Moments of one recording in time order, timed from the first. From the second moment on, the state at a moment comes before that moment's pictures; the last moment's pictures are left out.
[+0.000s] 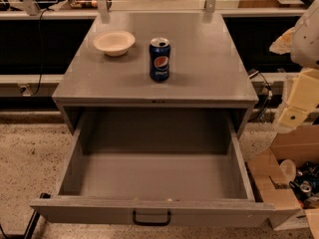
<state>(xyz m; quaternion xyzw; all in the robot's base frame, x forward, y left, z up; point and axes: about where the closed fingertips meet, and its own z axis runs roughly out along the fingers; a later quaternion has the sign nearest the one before) 0.438 -0.217 0.976 -0.60 0.78 -0.03 0.16</state>
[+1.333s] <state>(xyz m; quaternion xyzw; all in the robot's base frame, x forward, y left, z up) 0.563 -0.138 0.965 -0.63 0.72 0.04 0.29</state>
